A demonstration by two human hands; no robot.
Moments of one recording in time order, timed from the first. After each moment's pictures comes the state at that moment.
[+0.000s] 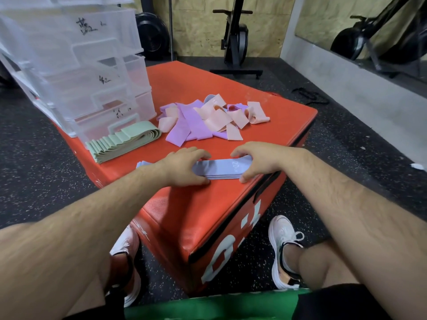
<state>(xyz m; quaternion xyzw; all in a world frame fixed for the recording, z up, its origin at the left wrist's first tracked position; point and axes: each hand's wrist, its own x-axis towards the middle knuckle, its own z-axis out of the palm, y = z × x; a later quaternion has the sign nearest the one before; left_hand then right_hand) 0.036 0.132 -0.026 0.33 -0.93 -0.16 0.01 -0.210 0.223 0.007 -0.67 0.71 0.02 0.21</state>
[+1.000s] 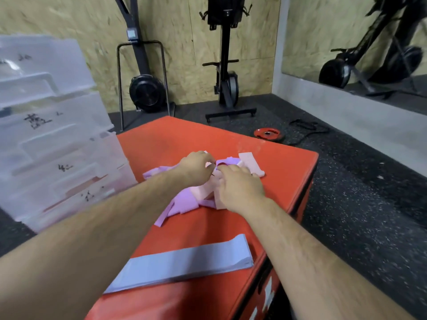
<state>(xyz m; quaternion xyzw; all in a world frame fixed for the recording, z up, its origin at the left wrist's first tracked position) -0.130 -0.009 0.030 0.38 -0.92 -0.07 0.08 -0.220 0.133 0.018 -0.58 0.80 -0.17 0.02</state>
